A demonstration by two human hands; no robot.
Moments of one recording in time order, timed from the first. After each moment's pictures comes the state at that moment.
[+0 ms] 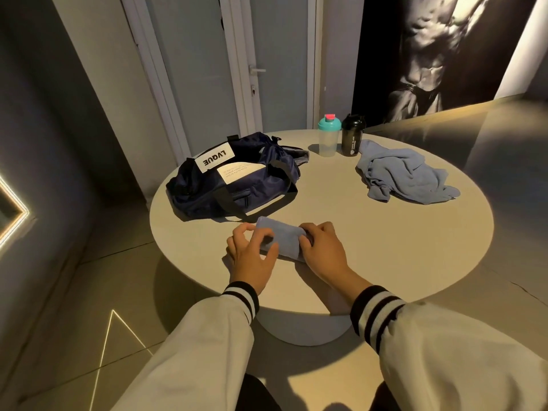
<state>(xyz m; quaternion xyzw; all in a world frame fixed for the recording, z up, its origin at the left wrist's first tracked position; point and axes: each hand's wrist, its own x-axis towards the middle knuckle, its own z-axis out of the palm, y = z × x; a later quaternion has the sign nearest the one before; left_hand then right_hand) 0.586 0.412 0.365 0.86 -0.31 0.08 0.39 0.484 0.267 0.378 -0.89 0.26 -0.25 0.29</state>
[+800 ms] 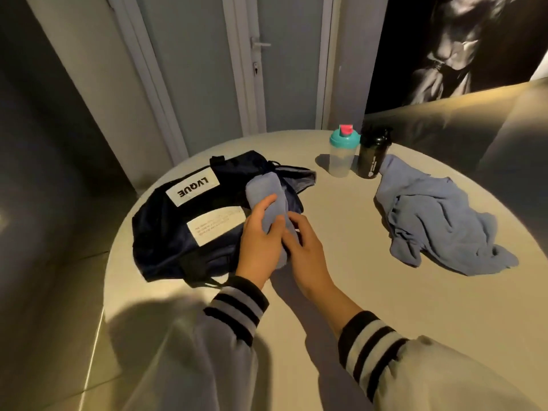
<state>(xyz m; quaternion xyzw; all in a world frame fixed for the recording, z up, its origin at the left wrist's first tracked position) 0.698 0.247 0.476 0.72 -0.24 -0.11 0.64 0.630 0.175 0.446 -0.70 0.16 -0.31 0.62</state>
